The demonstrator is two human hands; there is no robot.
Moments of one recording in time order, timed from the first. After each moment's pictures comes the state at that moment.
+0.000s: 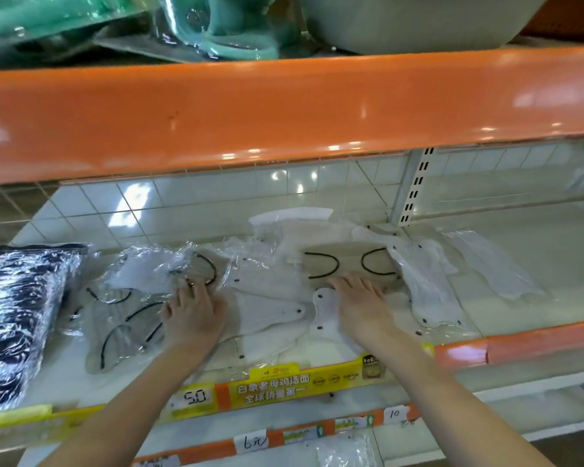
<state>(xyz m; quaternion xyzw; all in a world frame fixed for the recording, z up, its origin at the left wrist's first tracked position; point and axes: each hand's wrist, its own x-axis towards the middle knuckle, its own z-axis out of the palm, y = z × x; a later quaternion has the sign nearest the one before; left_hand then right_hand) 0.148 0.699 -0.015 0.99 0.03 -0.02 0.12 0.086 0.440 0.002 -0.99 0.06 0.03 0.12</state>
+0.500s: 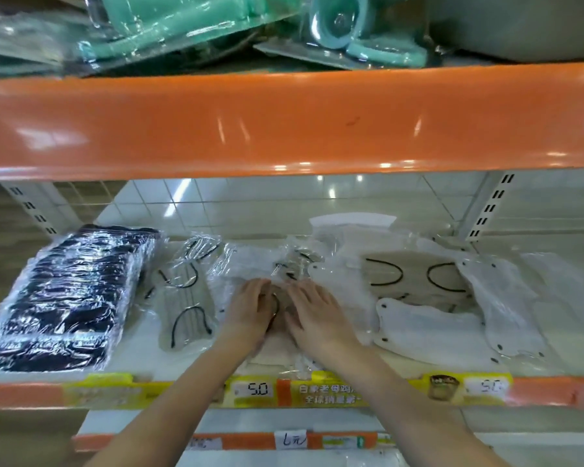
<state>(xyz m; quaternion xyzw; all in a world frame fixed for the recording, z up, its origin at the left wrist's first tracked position) 0.143 0.728 -0.010 0.94 -0.06 0.02 0.34 0.110 0.580 -0.006 -0.97 -0.14 -0.05 0.19</state>
